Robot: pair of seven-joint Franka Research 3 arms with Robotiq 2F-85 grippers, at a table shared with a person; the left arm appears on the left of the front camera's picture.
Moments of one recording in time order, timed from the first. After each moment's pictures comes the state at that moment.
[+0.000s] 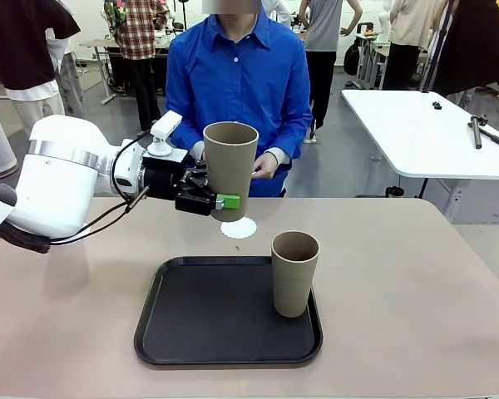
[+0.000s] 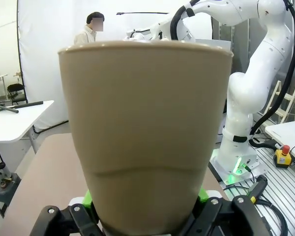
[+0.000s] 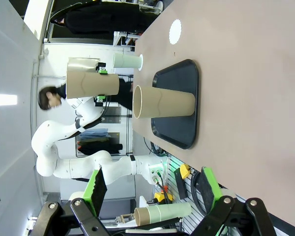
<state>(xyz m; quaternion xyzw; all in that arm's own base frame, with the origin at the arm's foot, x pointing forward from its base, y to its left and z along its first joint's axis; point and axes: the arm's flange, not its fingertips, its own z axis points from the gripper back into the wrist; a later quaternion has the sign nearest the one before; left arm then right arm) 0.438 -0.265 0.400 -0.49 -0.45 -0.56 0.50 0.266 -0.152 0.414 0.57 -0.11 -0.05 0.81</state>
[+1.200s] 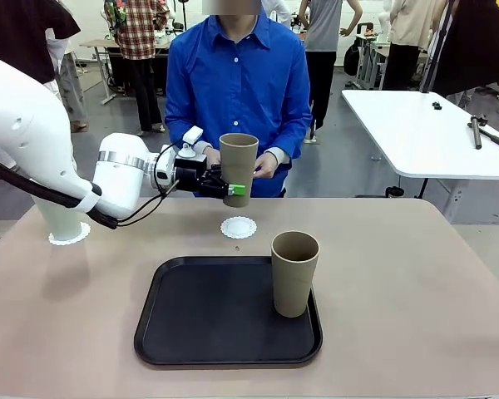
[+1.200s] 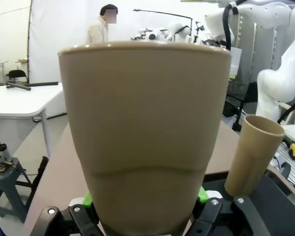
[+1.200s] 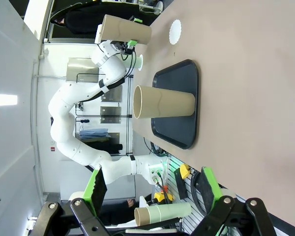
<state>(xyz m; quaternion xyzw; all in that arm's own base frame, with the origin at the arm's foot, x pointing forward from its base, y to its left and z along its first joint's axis) 0.625 -0.270 0.303 -0.52 -0.42 -0.54 0.51 0.266 -0.152 0.415 0.57 -0.11 -0.05 0.81</state>
